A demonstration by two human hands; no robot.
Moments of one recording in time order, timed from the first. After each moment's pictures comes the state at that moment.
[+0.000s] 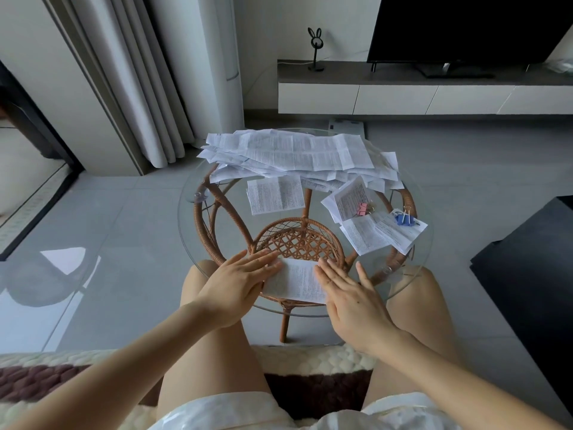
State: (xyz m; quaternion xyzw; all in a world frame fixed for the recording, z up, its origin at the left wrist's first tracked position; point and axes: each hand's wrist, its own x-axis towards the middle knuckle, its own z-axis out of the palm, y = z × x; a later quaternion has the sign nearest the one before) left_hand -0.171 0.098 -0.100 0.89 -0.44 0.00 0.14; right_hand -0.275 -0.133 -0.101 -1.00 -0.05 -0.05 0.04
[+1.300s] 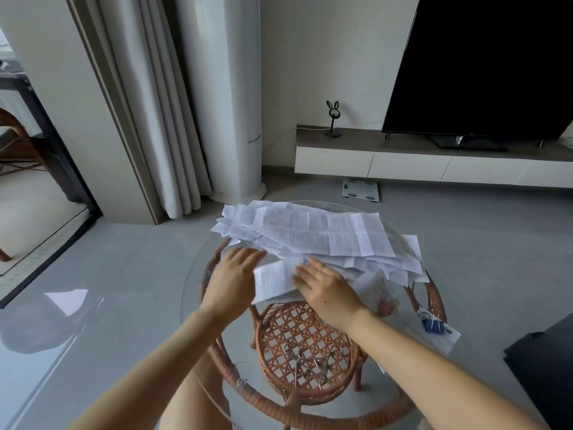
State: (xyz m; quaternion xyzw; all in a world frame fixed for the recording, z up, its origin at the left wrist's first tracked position) left_hand -0.039 0.064 -0.041 0.90 -0.29 0.23 0.22; right_hand -0.084 -0.140 -0.049 -0.94 -0.28 -0.18 -0.07
